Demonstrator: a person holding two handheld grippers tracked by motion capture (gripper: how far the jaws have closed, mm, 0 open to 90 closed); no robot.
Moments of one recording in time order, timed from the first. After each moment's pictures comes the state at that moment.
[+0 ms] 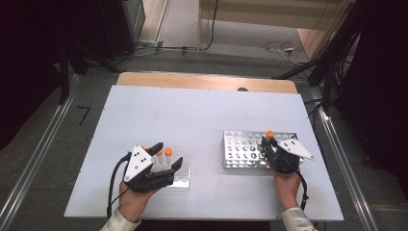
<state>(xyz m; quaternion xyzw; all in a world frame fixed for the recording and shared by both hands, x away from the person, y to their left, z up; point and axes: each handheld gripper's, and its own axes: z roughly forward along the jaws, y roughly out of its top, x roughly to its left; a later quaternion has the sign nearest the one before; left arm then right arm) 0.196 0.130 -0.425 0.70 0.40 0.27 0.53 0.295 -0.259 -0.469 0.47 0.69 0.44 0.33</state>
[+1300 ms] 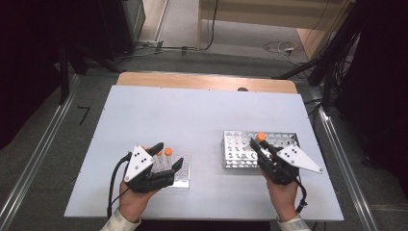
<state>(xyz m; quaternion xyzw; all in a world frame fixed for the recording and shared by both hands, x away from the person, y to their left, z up) 0.195 0.129 -0.424 0.70 0.40 0.26 0.53 0.241 -0.222 -0.417 0.37 0.70 0.55 0.29</state>
